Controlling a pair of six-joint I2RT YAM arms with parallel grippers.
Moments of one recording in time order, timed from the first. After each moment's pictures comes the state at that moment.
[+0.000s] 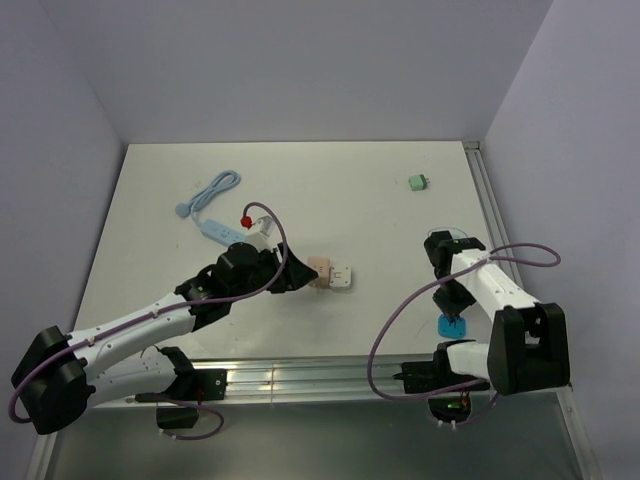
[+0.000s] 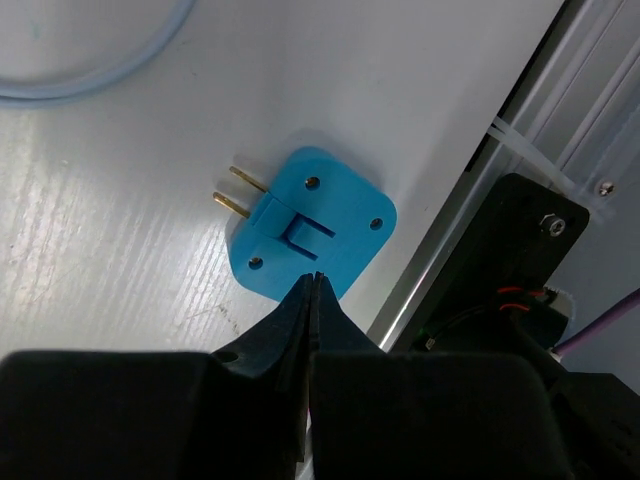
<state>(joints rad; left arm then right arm) -0.86 1.06 0.59 0.08 0.05 -0.90 0.09 1.22 0.69 -1.18 0.46 1.19</state>
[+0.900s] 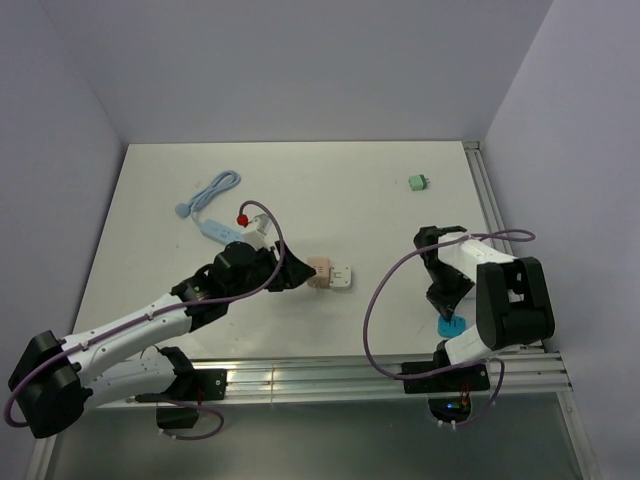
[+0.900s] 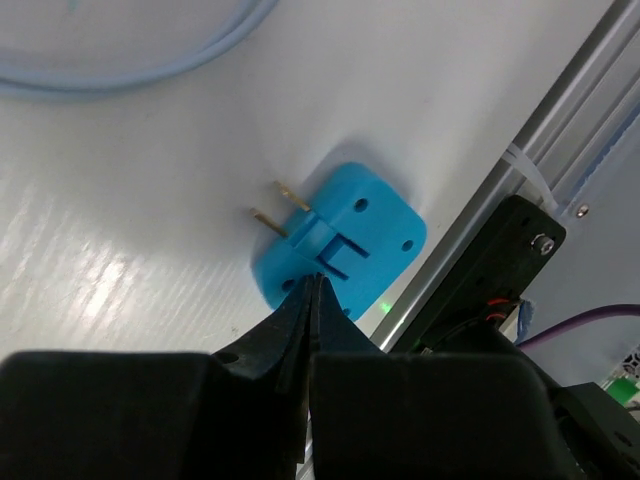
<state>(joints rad) -0.86 1.03 0.61 0.05 0.02 -0.89 0.11 1.49 0.75 -1.12 0.45 1.09</state>
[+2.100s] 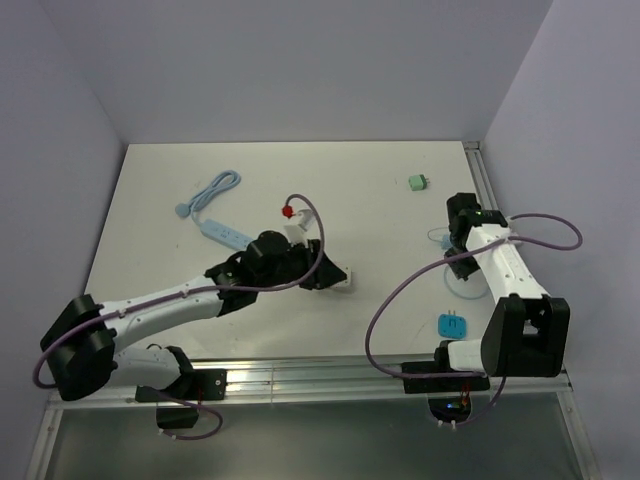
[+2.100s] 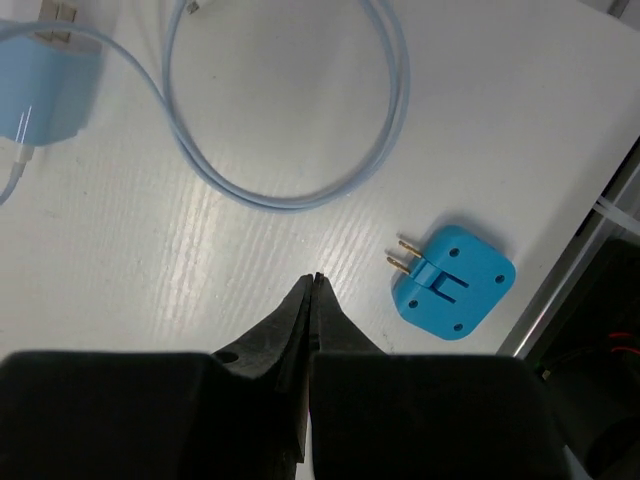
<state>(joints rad) -0.94 1.26 0.76 0.14 0.16 -0.82 -0.05 1.32 0.96 -1.08 0.46 1.12</state>
